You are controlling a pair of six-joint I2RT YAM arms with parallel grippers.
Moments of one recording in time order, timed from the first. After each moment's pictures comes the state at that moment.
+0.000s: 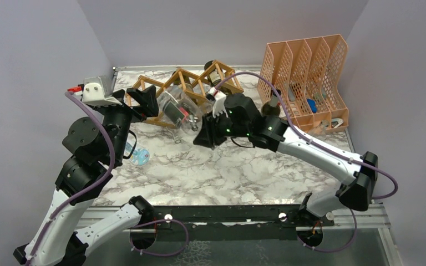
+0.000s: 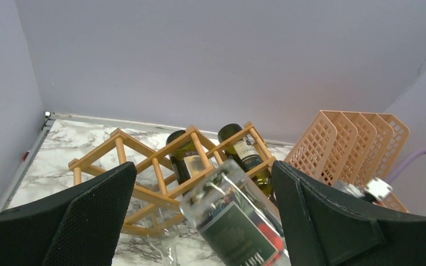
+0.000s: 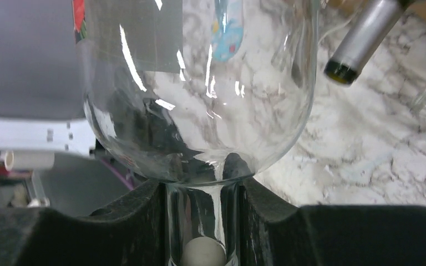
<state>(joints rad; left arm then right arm) -0.69 0.74 1.34 -0.45 -0.58 -0.22 0.98 1.42 1.35 -0.41 -0.25 0.44</state>
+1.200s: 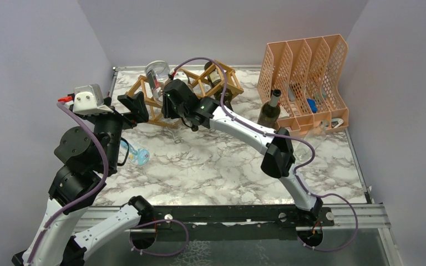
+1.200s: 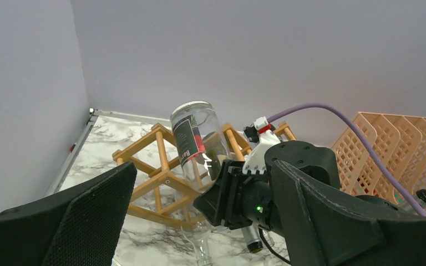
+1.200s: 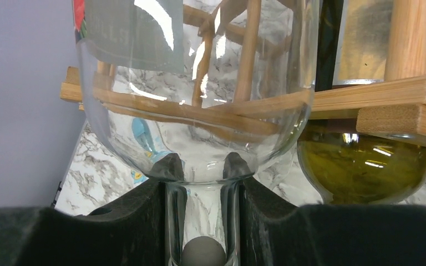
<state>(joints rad) -0.69 0.68 1.33 -0.50 -0.68 -0.14 1.01 2.27 2.28 -0.54 0.28 0.58</state>
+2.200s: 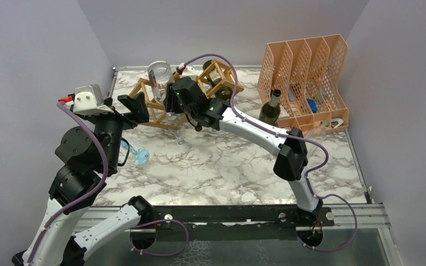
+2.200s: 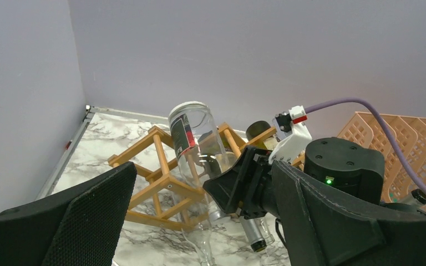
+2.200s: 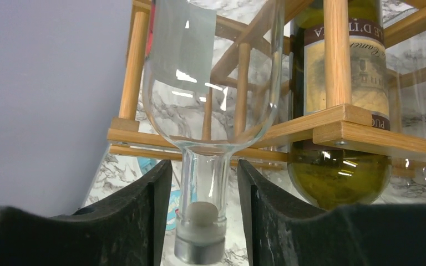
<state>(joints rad) -0.69 0.68 1.33 -0.51 -0.68 -0.16 1.01 2.13 2.07 -0.34 0.35 0.58</state>
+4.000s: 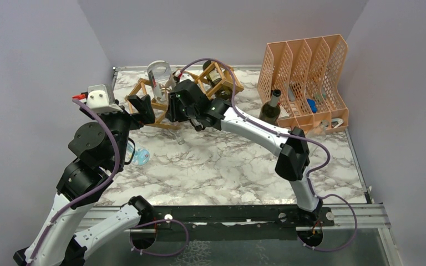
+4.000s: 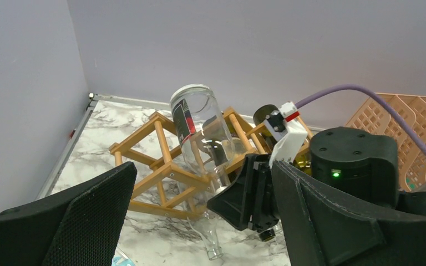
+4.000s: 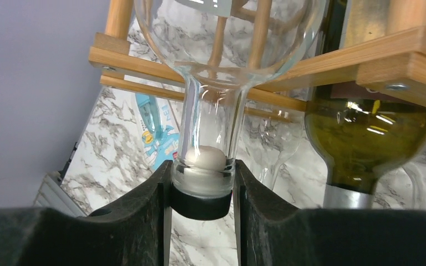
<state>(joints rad) -0.69 0.70 1.28 -0.51 -0.68 -0.17 1.00 2.12 2.05 -0.46 0.14 0.55</state>
